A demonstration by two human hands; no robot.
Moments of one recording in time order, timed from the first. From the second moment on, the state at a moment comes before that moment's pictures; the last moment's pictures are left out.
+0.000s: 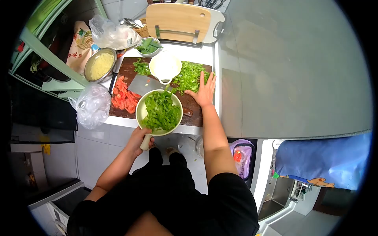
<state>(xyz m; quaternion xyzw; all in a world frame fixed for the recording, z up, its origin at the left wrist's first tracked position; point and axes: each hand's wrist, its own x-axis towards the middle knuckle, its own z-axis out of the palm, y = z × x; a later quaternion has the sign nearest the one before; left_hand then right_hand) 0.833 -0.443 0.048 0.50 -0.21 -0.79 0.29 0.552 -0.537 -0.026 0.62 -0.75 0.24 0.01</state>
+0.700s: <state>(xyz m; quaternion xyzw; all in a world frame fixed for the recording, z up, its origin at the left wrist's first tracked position) 0.809 -0.458 0.039 0.50 -0.23 -0.79 0.27 0.562 -0.554 -0.034 0.62 -0.70 0.37 0.00</state>
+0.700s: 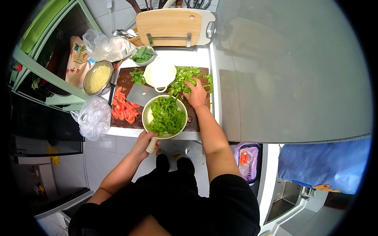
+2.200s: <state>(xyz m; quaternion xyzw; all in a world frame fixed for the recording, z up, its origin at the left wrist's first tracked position) 0.768 -0.473 0.025 0.49 -0.25 -0.79 0.26 0.540 -0.562 0.032 0.61 -0.79 0.10 -0.07</state>
